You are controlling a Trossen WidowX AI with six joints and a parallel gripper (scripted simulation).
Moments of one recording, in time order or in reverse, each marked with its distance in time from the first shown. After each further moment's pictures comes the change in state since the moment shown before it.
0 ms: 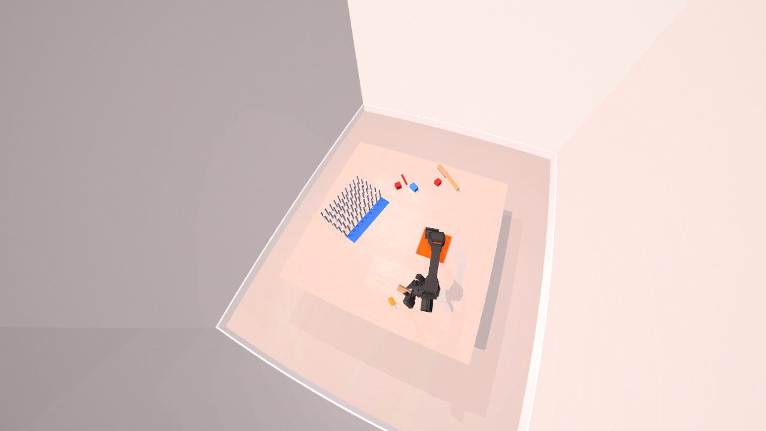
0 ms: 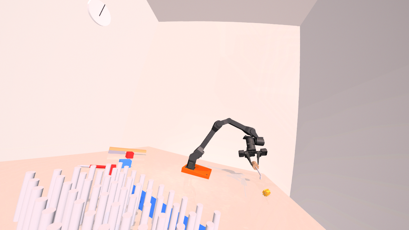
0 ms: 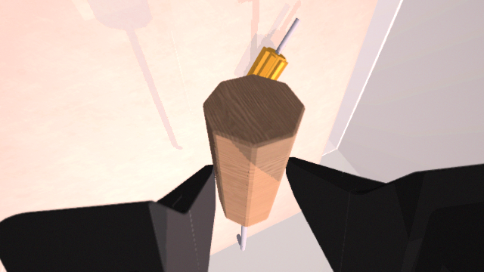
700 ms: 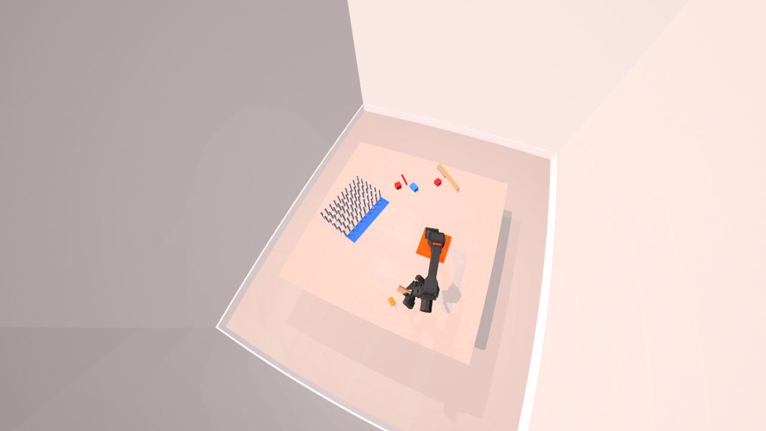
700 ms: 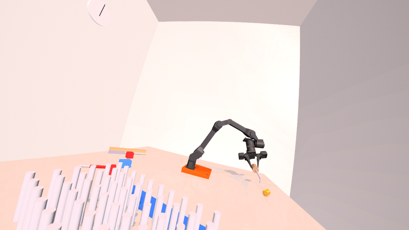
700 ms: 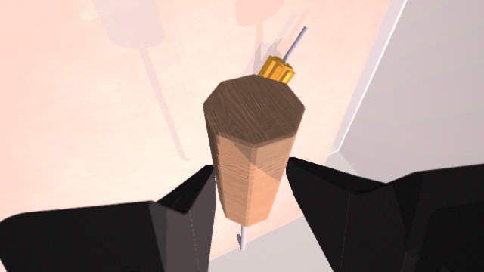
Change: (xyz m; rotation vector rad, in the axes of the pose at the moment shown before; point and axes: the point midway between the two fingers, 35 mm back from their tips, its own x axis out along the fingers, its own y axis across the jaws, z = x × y) arm 0.014 0.003 0.010 0.000 0.000 0.000
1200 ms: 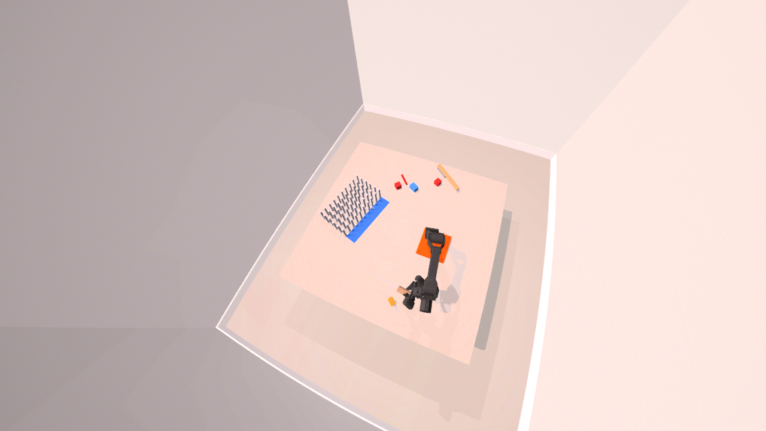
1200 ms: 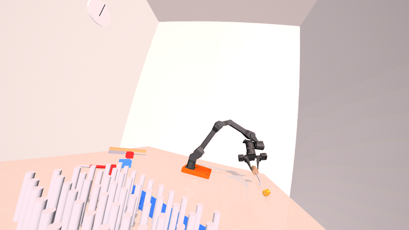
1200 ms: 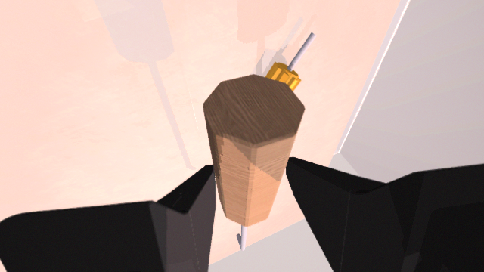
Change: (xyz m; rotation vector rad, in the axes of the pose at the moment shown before) arm 0.010 0.003 0.007 0.000 0.000 0.000
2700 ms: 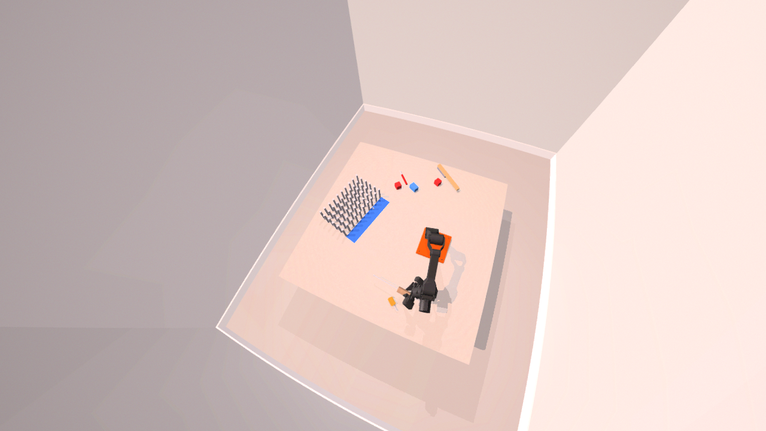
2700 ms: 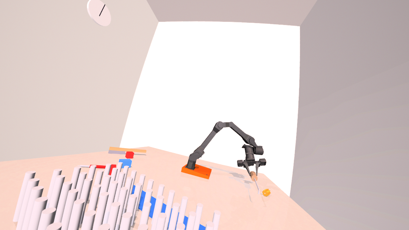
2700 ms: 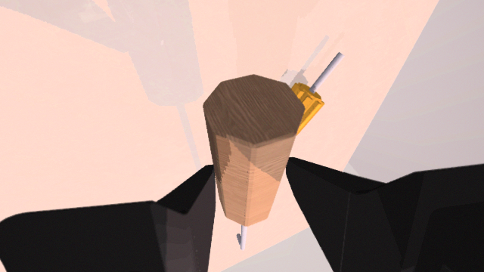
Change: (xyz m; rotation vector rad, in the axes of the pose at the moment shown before) arm 0.030 0.011 0.019 0.000 0.000 0.000
